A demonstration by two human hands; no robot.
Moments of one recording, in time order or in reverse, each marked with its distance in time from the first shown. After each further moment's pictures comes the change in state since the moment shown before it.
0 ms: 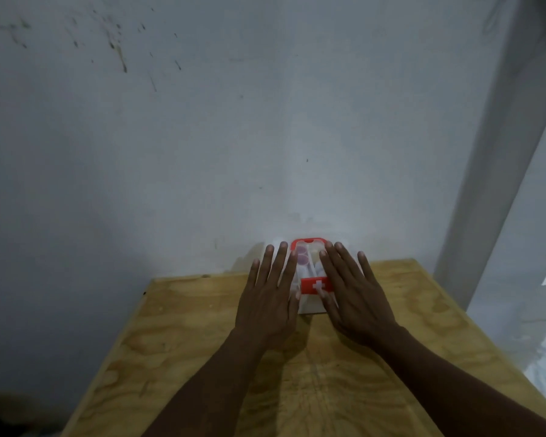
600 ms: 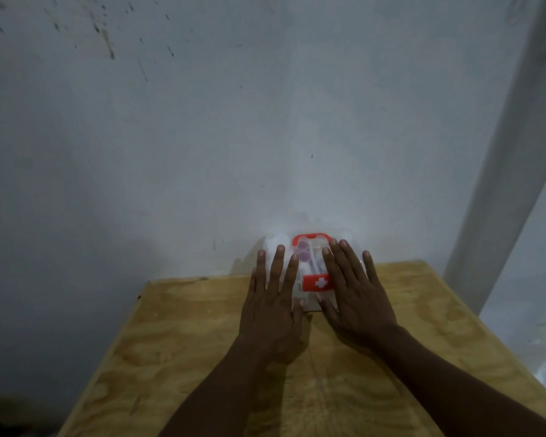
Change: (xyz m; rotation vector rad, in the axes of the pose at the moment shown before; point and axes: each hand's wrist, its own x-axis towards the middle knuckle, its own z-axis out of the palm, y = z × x) left_hand 0.004 -0.006 0.030 -0.018 -0.003 -0.065; right_hand 0.016 0.003 0.021 -0.024 -0.036 0.039
